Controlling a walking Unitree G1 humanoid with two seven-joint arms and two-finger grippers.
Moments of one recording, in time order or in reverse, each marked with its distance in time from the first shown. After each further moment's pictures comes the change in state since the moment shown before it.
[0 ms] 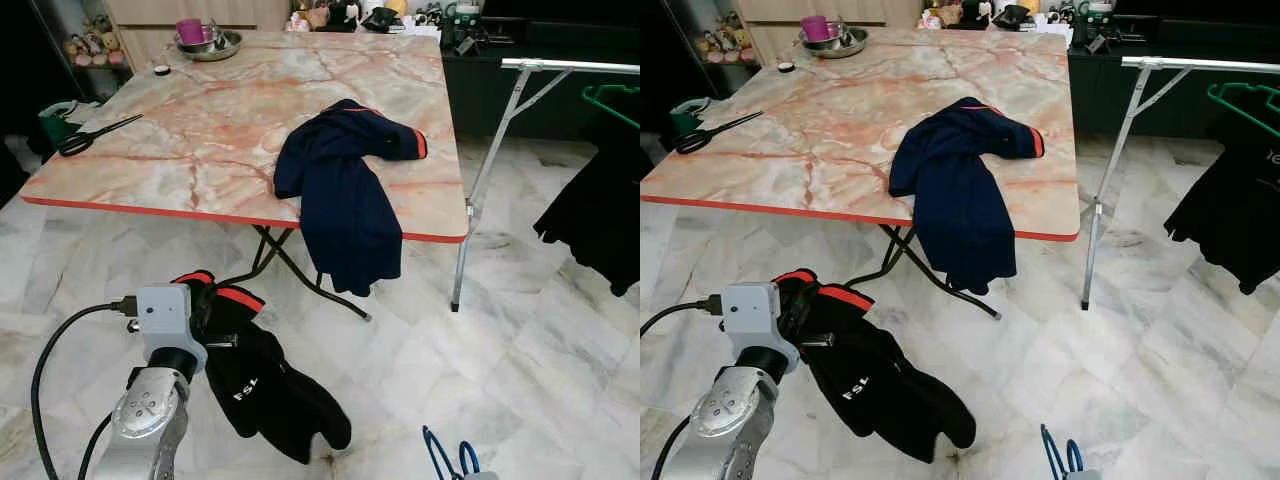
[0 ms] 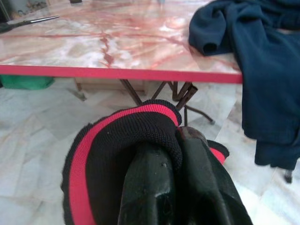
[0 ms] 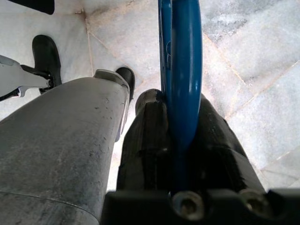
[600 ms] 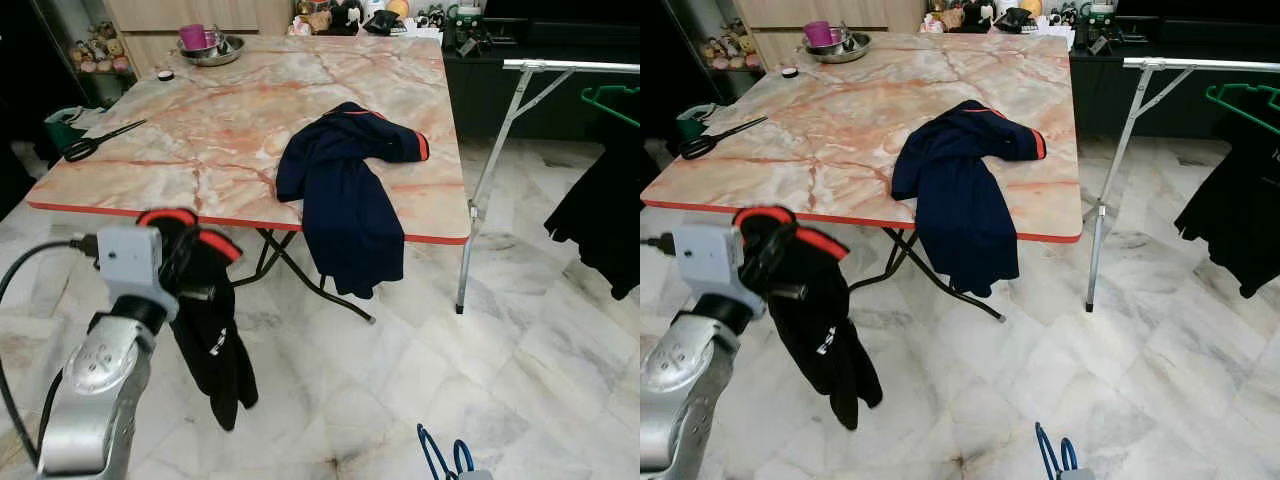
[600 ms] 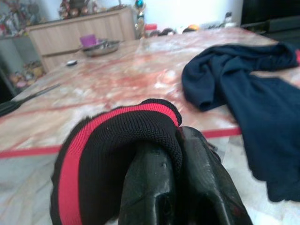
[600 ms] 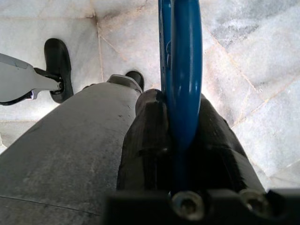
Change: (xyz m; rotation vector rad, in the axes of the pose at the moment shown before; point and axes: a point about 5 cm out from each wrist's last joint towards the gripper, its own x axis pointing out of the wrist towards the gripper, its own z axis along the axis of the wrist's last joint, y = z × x) left arm 0.013 0.021 0.051 0.134 -0.128 -0.120; right arm 0.001 0.009 0.000 0.000 0.001 0.010
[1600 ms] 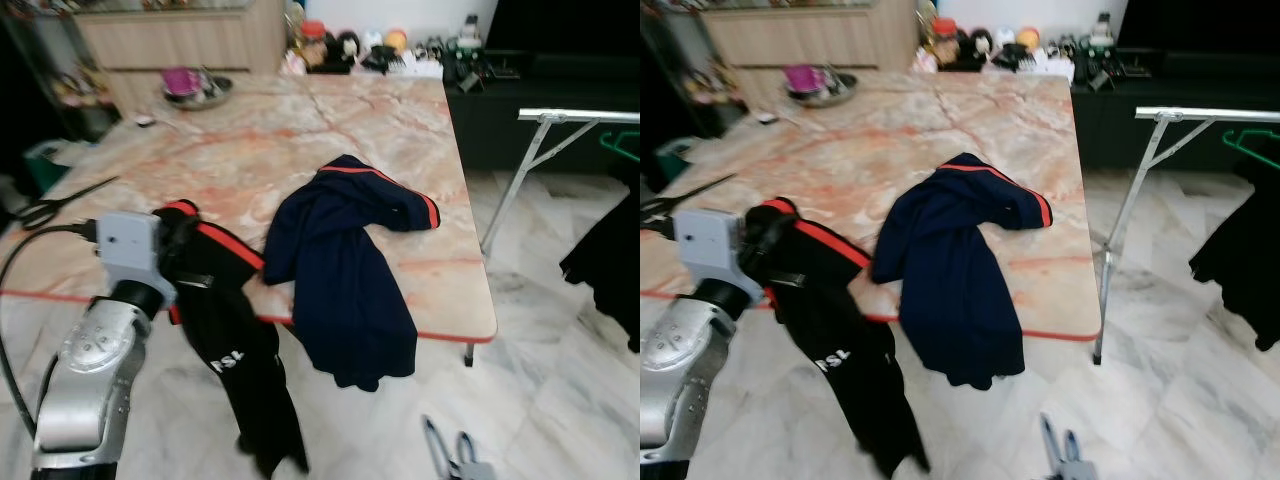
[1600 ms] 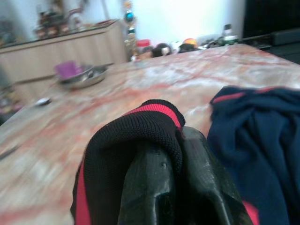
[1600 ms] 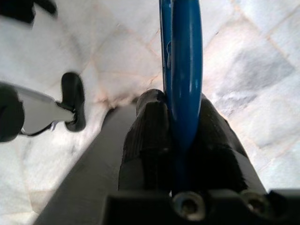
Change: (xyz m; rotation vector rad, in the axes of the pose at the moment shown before) left arm 0.025 0.002 0.015 -0.001 -0.044 -0.020; right arm 0.003 0.009 0.011 0.051 -0.035 -0.001
